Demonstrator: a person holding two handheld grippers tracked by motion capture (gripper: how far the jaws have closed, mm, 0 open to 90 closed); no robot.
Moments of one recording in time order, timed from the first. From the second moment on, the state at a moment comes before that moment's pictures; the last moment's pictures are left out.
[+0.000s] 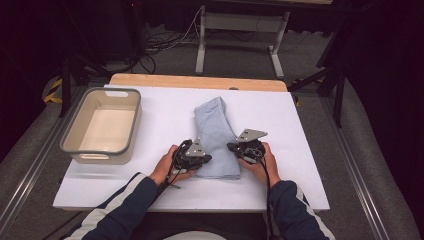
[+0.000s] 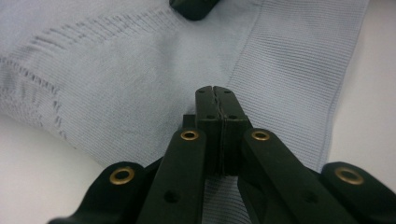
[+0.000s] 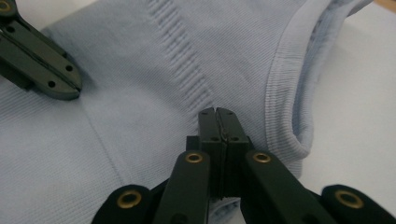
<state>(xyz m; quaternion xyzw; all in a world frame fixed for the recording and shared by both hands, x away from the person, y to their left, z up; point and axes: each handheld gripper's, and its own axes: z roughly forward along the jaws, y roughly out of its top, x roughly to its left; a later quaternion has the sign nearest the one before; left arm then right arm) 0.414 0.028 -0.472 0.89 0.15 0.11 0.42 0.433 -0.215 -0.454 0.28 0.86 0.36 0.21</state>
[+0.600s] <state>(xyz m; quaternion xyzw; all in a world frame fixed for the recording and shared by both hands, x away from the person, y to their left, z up) 0.431 0.035 -0.440 0.85 0.17 0.14 0.47 0.409 -0.215 -0.435 0.26 0.85 0.40 0.23</state>
